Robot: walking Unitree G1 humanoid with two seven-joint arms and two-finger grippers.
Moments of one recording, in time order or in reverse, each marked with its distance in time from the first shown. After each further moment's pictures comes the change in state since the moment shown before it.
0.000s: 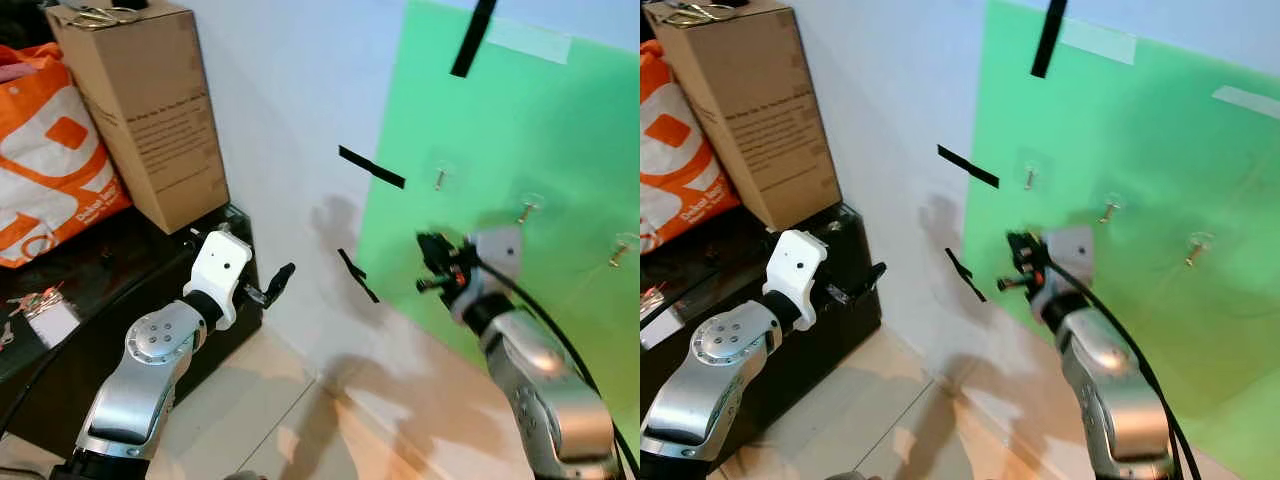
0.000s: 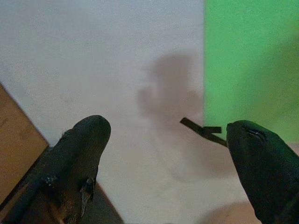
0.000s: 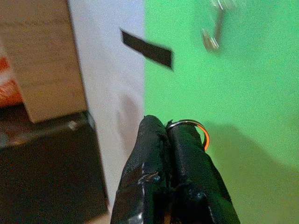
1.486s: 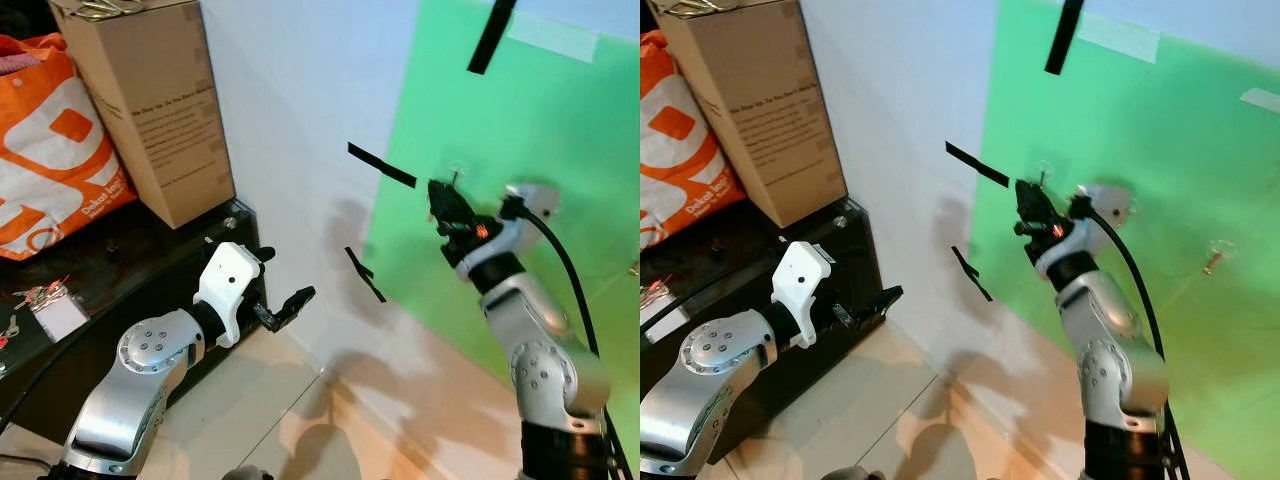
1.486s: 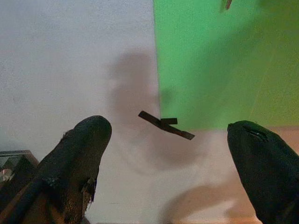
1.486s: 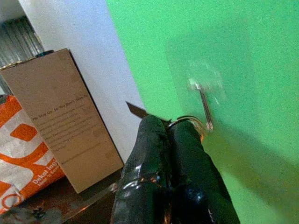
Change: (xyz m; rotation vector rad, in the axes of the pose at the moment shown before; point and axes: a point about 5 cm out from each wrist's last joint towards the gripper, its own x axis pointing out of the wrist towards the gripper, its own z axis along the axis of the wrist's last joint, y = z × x) left arm -0.011 -0.015 0.006 -0.033 -0.004 -0.210; right arm 0.018 -0.018 0.022 0.377 -0.186 -0.015
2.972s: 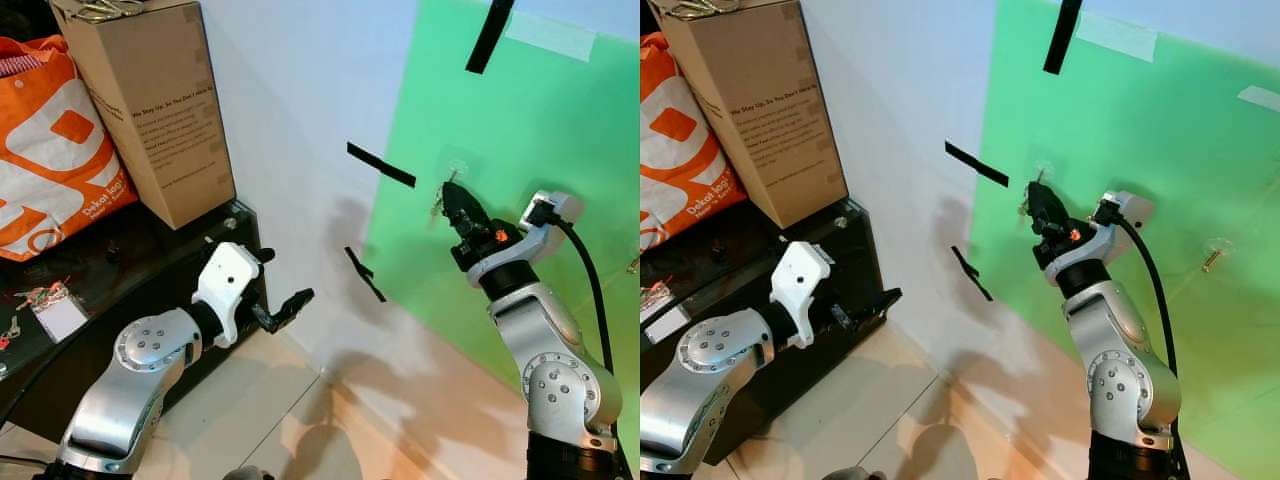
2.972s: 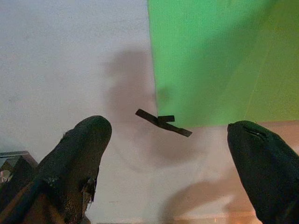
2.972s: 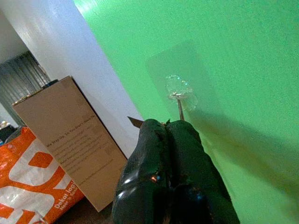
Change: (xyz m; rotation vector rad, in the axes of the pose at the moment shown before) left arm -0.001 0.001 0.000 0.007 0.011 -0.016; right arm -0.008 0.000 0.009 0.133 -0.051 -0.010
